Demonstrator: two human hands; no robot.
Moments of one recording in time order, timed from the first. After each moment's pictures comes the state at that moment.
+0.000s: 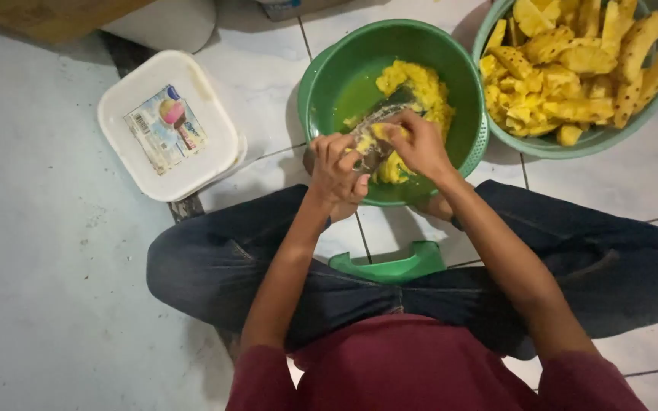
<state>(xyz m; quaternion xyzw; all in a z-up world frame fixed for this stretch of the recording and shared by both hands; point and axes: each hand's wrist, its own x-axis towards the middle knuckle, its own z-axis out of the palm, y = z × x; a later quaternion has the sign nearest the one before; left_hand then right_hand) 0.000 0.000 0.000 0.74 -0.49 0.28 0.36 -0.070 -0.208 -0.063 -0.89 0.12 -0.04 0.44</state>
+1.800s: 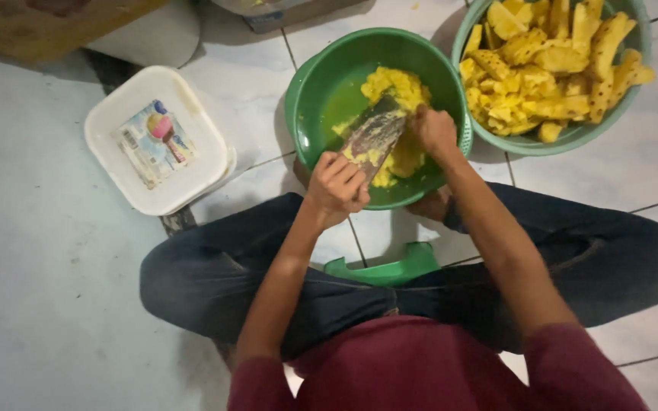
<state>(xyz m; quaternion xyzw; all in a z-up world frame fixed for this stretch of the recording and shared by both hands) -0.005 -0.008 0.010 0.69 -0.57 0.29 0.33 -0.064 -0.299 -0.222 -0.95 0.22 0.04 0.19</state>
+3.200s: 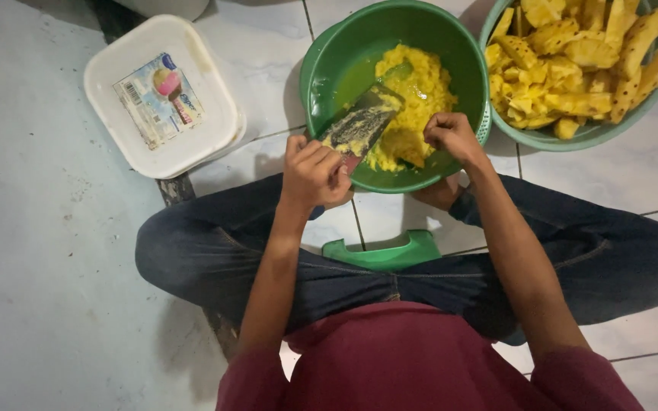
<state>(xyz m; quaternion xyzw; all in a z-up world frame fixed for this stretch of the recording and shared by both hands) -0.011 0.054 0.022 0.78 -0.47 0.23 0.34 -0.102 -0.268 -0.116 -0.75 0.18 0.08 0.63</state>
